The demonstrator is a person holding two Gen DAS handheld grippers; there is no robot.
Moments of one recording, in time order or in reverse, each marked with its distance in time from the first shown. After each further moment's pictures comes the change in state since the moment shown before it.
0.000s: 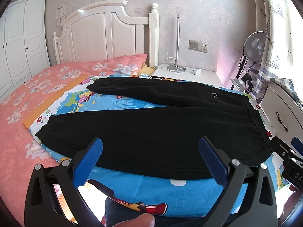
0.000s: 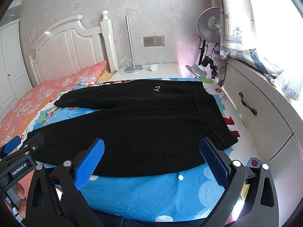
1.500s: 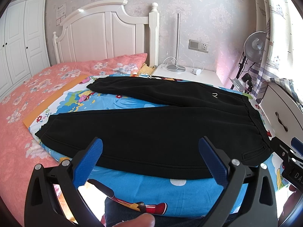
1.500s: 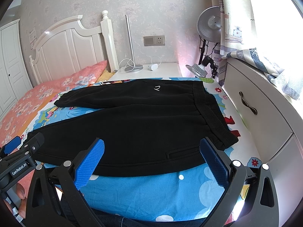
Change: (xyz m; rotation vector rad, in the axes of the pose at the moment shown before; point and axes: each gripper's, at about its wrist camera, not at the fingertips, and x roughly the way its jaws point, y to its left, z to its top) left arm 0.000 0.000 0.000 -0.001 0.002 -0.002; right arm 0.000 0.000 0.000 0.000 0.000 -0.002
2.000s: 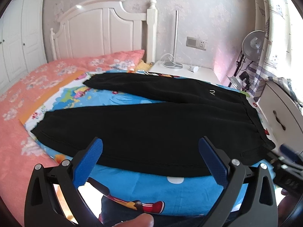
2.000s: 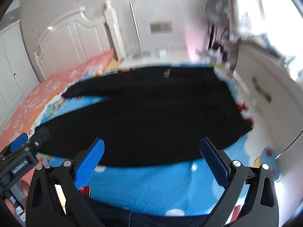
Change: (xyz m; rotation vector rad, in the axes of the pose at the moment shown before) left arm 0.010 0.005 -0.006 -0.015 0.029 -0.052; right arm 0.031 0.004 -0.018 0.040 0.144 0.100
